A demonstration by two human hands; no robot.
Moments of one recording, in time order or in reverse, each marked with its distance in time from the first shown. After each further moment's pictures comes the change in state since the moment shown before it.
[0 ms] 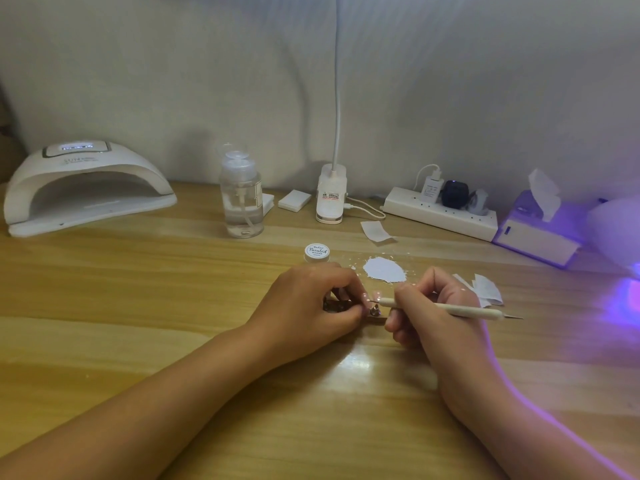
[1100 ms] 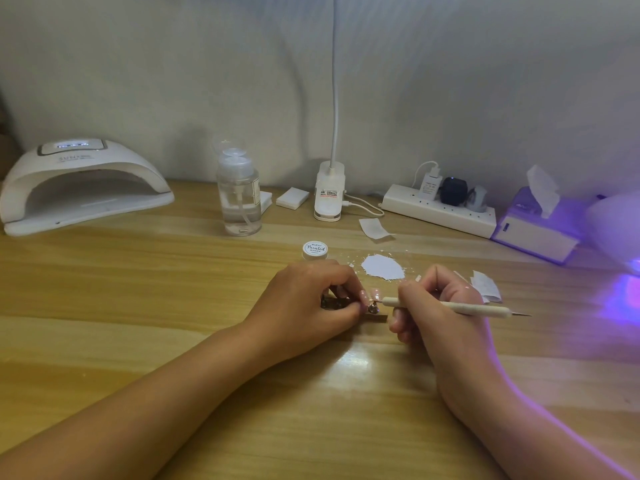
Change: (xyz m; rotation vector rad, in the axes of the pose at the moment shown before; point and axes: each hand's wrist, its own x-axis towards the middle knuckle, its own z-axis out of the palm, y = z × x) left_hand 0.000 0.002 0.000 -0.004 0.001 -0.013; right_hand -0.002 -0.002 0.001 -0.006 0.031 -0.027
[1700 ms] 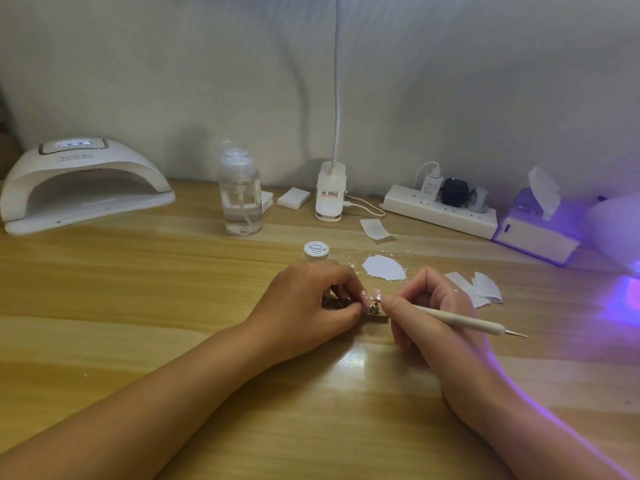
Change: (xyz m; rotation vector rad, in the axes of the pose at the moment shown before) left_hand 0.000 -0.002 0.000 -0.009 0.018 0.007; right_hand -0.006 -0.002 -0.003 -0.122 -0.157 -0.014
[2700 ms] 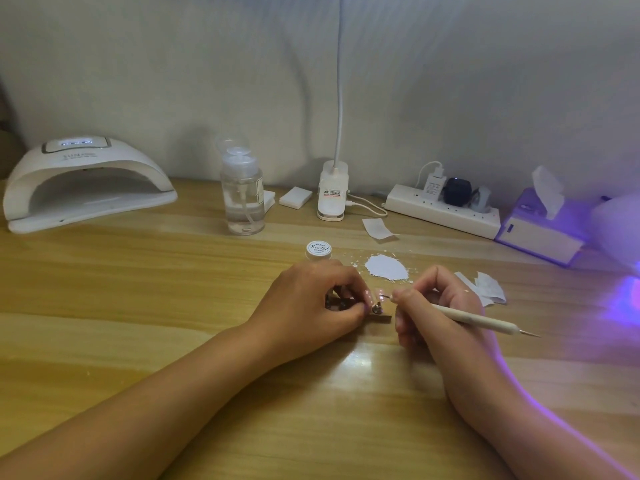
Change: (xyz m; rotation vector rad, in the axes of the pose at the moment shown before) left_hand 0.000 0.000 0.000 0.024 -0.017 -0.015; right_hand 0.003 0.005 -0.002 0.136 0.066 -0.003
